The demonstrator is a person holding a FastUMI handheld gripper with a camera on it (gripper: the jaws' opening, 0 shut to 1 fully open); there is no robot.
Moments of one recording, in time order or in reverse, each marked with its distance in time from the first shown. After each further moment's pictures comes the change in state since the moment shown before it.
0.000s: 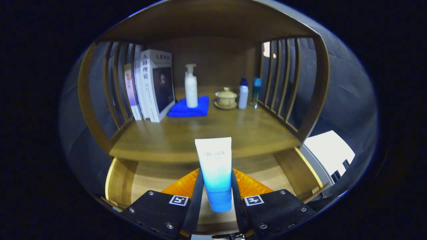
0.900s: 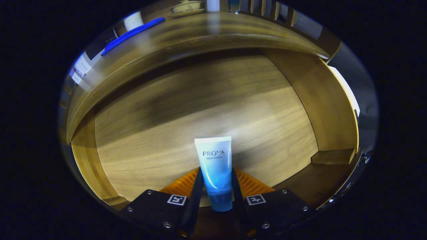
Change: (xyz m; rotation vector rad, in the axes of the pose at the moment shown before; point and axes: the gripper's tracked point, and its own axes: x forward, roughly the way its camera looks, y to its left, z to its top) arm 0.038 -0.033 -0.181 0.185 0.749 -0.110
